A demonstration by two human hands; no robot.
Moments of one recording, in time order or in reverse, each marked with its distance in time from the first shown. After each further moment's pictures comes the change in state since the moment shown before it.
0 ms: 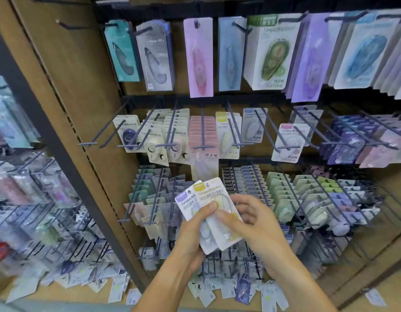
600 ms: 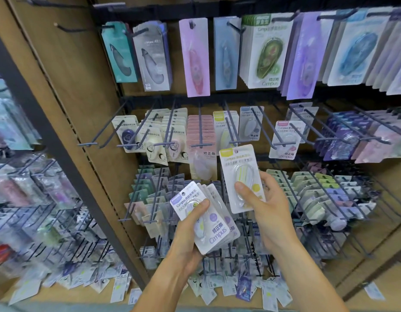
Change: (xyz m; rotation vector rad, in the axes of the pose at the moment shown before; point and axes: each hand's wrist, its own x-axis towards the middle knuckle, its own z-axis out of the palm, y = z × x) left_hand -0.011 0.001 -0.006 -0.112 0.032 -0.085; right_hand 0.023 -0.001 -0.008 0.270 0.179 -0.165
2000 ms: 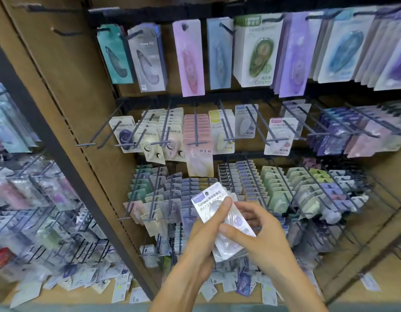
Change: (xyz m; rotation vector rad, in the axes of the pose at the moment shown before) left_hand -0.026 -0.013 0.034 0.273 -0.027 -0.047; right_hand -0.062 0.002 -0.013 -0.387 -0.131 0.146
